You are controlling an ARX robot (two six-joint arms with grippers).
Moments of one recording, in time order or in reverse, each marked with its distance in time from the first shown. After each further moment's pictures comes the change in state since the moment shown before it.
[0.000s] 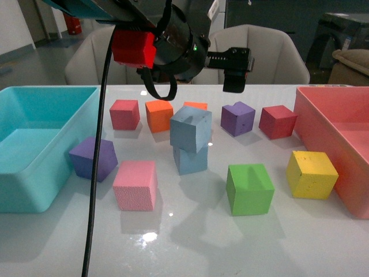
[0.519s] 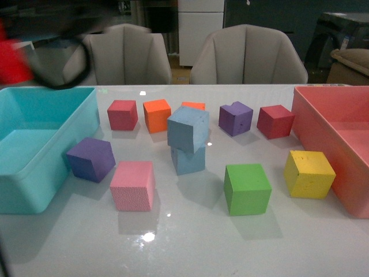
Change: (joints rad) left arm 0.037 -0.518 -0.697 0.688 -0.304 0.009; right arm 0.000 0.000 0.000 -0.001 0.000 0.000
